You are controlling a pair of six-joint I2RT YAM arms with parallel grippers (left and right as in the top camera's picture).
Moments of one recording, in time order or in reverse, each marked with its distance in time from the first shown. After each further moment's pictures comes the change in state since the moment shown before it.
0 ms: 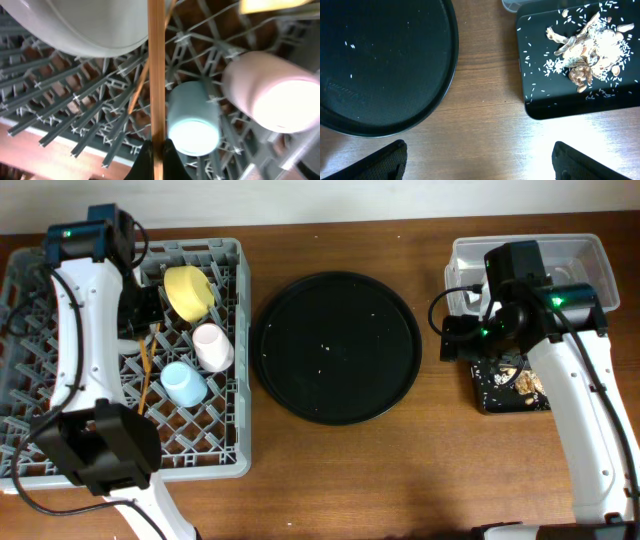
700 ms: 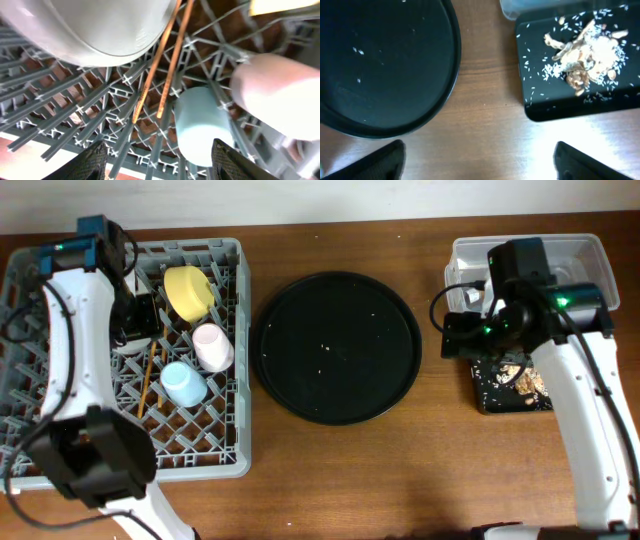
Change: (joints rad) left arm 0.034 -0.076 -0.122 0.110 0.016 0.079; right arm 0.000 -0.019 0.043 -0.020 0.000 0.001
